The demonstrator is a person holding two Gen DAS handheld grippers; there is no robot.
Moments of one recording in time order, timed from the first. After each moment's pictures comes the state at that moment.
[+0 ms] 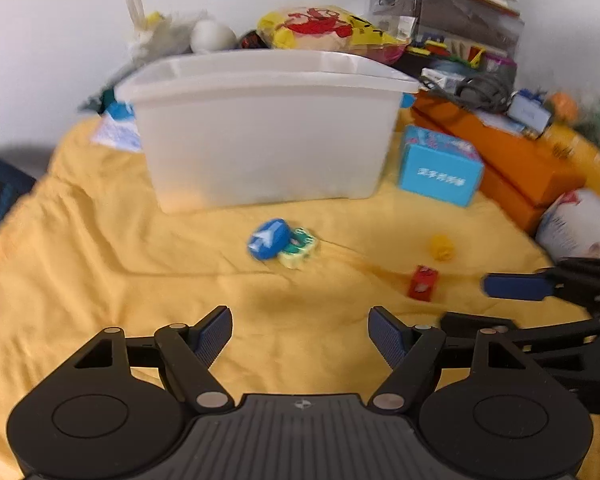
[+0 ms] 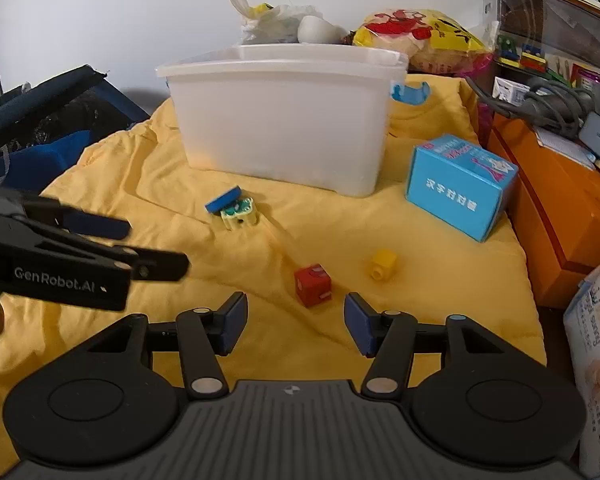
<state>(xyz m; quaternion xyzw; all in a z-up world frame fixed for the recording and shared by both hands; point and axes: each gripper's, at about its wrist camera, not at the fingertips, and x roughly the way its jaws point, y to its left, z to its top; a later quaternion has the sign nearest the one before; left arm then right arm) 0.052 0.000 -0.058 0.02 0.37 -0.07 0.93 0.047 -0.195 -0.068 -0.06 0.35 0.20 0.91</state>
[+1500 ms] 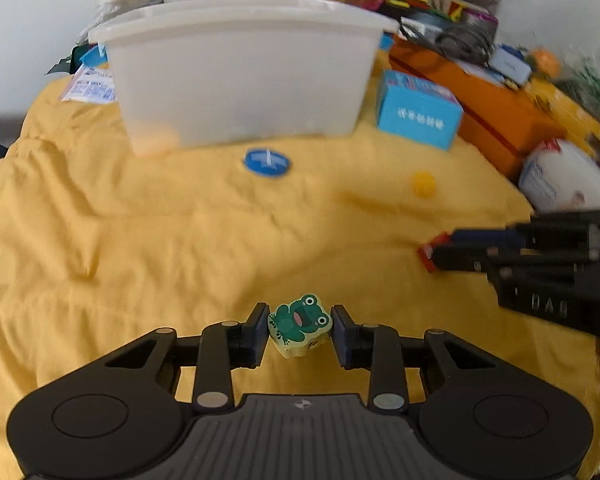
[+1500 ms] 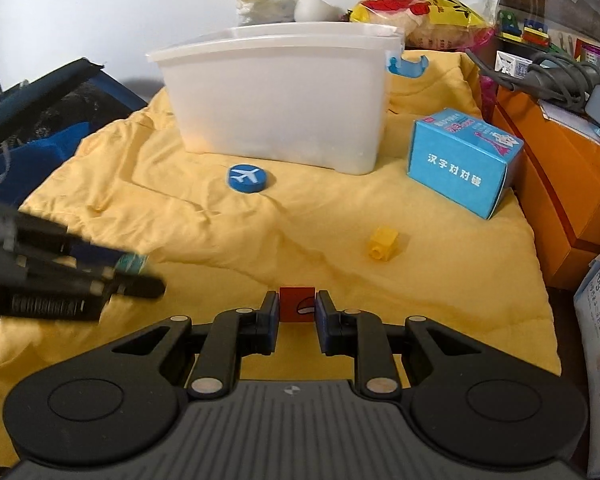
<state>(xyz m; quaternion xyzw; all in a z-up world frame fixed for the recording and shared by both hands) 0.034 0.010 -0.085 0.01 0.44 -0.13 0.89 0.052 -0.202 -0.075 -0.05 0.38 0.21 0.90</state>
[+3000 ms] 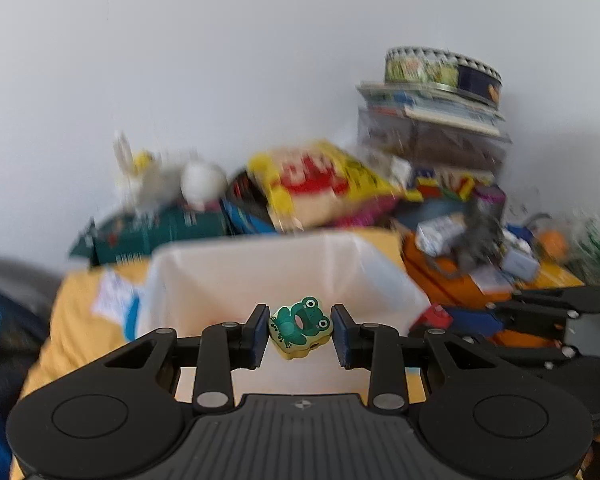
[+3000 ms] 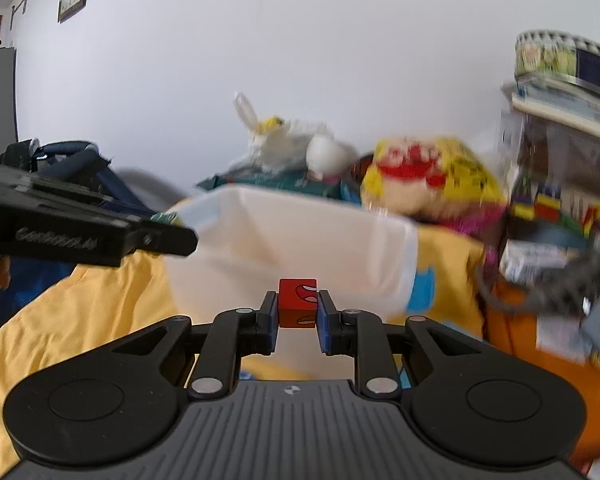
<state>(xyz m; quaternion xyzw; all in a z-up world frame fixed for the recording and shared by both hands) 0.130 0.027 0.063 0.01 0.23 -0.12 0.97 0.119 -0.166 0.028 -0.08 0.21 0.21 0.95</state>
